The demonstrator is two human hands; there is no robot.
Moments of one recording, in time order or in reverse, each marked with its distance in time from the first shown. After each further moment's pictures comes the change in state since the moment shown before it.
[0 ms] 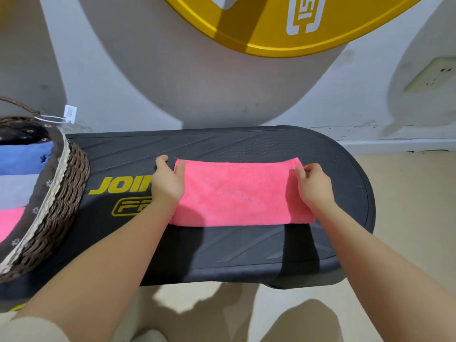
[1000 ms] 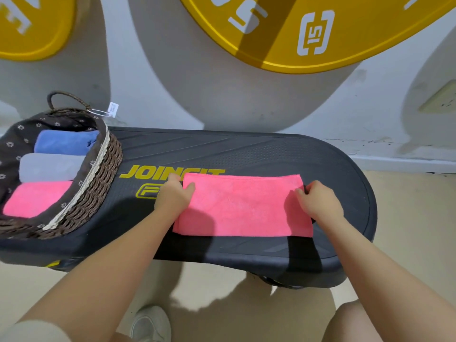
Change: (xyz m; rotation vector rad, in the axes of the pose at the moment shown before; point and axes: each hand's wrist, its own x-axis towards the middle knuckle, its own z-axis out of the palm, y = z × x) left_hand -0.052 -0.014 -0.038 0.246 -0.123 -0.044; right_hand -0.015 0.009 -0.015 -0.360 -0.182 -0.061
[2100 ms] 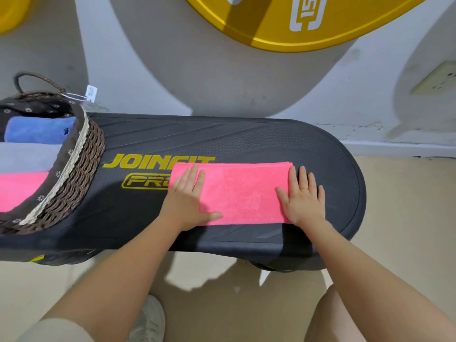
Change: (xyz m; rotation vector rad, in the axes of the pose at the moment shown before) left_hand -0.026 -0.011 0.042 0.653 -0.182 0.583; right_hand -0.020 0.019 0.033 -0.297 -0.053 -0.188
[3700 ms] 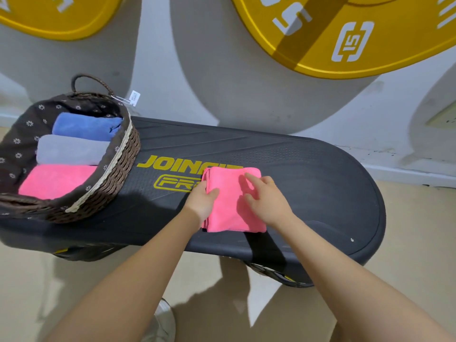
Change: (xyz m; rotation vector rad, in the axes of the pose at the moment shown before) left_hand -0.016 -0.015 -0.030 -1.294 0.050 -0.477; right_hand -0.035 -0.138 -0.026 0.330 -0.044 -0.303
